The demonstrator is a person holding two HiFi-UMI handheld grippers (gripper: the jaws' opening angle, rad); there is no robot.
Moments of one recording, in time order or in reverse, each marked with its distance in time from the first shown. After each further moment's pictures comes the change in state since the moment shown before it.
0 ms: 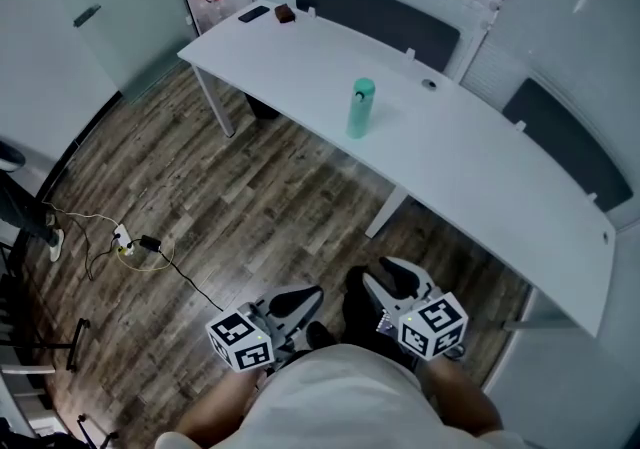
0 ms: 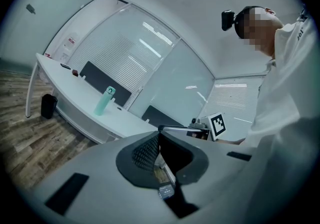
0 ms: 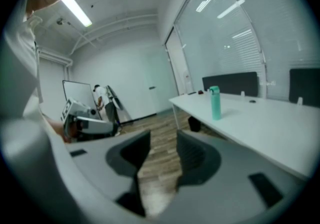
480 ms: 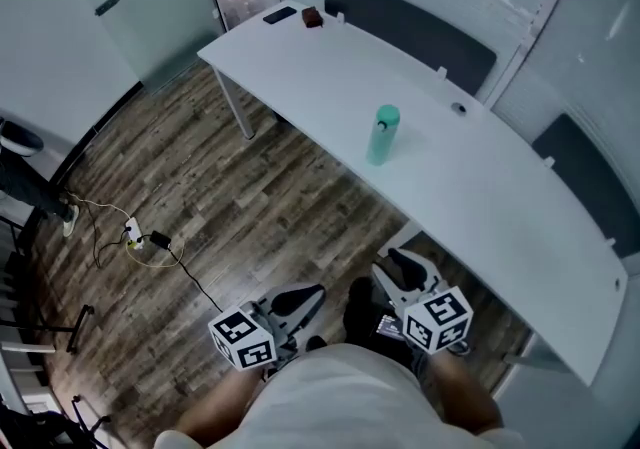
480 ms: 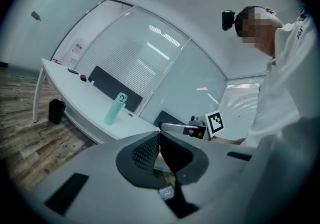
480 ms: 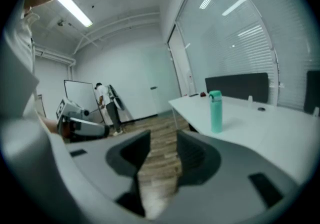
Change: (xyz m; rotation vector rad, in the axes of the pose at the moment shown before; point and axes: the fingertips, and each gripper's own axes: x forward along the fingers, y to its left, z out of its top) left arm 0.049 0.072 0.043 -0.007 -0.035 0.107; right arm 0.077 -0.081 0.048 -0.035 0.005 0.052
